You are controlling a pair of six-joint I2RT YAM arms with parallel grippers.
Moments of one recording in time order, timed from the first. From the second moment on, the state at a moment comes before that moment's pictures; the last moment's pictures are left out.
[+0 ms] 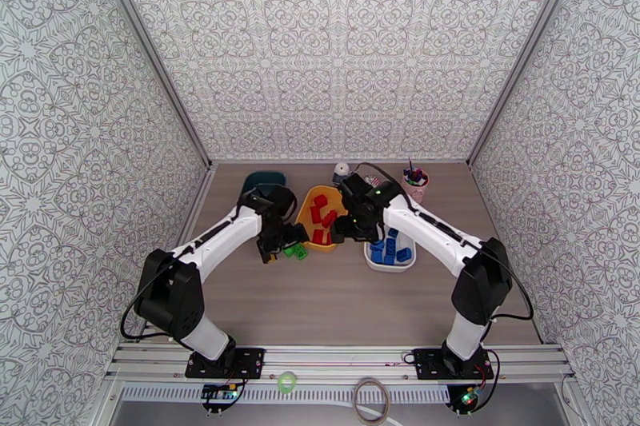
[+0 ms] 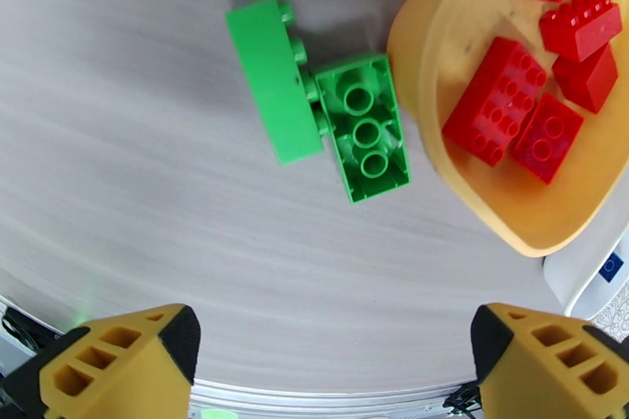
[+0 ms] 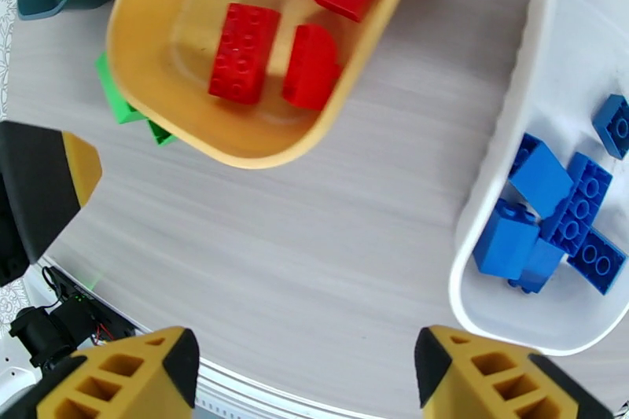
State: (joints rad) left arm -0.45 1.62 1.24 -1.02 0.14 -0.91; right arm 0.69 1.77 1.61 -1.11 -0.14 0.57
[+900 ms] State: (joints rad) left arm -0.43 1.59 1.15 -0.92 0.14 -1.05; right arm 0.65 1.70 1.51 -1.08 -0.14 0.55
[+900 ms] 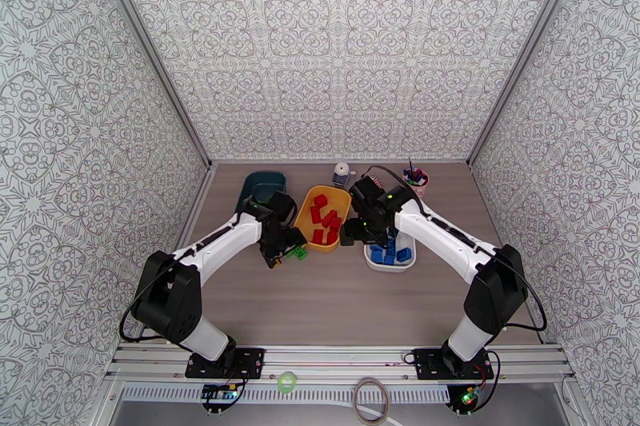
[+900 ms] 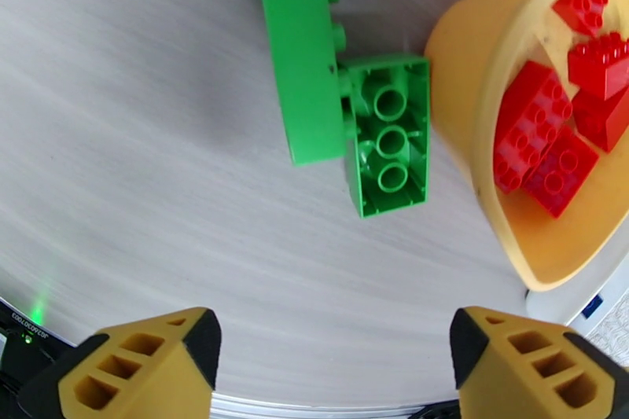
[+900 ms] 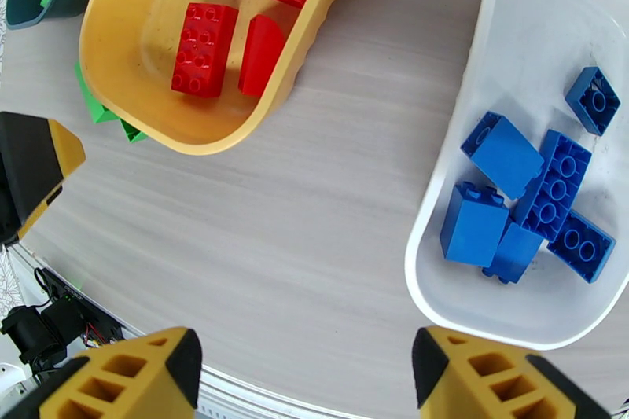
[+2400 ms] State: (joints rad) left arm -0.26 1.82 1.23 -0.84 0.13 -1.01; right arm 0.63 1.64 1.49 -1.07 -0.14 0.55
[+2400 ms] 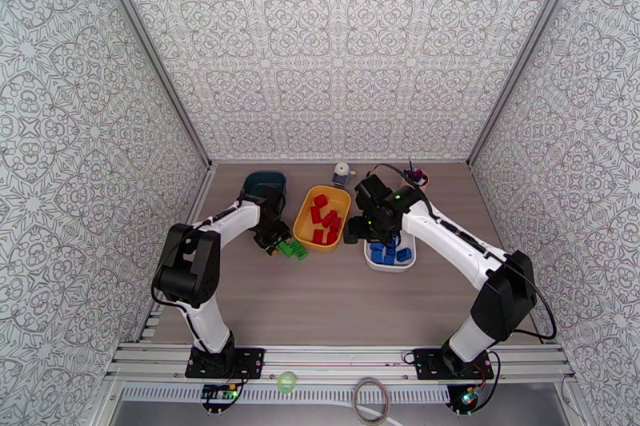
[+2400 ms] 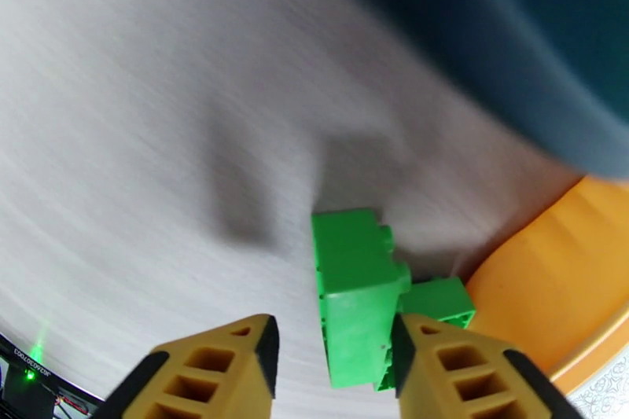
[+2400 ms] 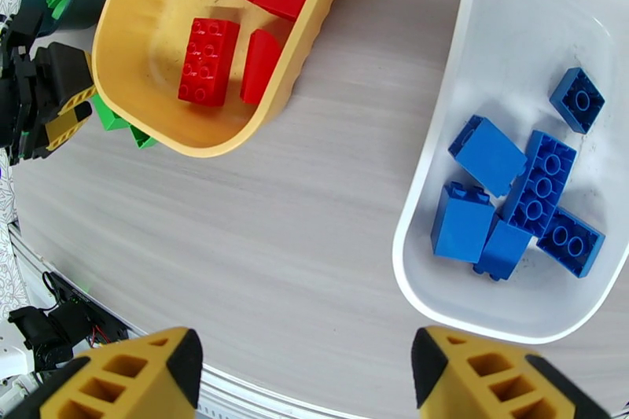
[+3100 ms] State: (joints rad) left arm -0.29 1.72 1.15 -0.84 0.13 -0.96; right arm 0.63 1.67 1.50 -1.07 -0.14 0.55
